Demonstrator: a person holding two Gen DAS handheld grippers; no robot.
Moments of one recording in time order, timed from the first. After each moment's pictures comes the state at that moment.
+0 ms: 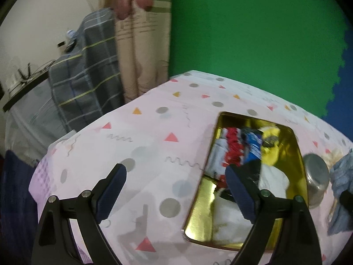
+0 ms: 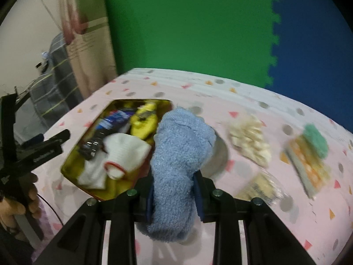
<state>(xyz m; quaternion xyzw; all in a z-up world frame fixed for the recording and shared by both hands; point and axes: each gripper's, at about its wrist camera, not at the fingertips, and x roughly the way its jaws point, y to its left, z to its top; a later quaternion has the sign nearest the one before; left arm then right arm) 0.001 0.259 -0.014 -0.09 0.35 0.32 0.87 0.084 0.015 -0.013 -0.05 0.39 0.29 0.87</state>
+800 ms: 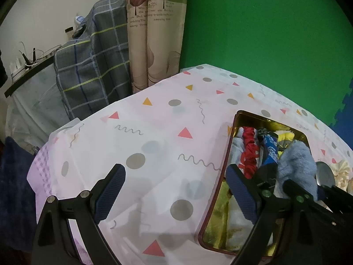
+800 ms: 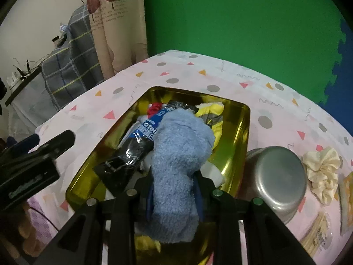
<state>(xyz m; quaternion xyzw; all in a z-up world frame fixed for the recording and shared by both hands) 0.000 0.283 -0.023 -0.12 0.36 0.33 0.86 0.114 0.149 -0.059 -0.10 0.42 0.35 0.83</state>
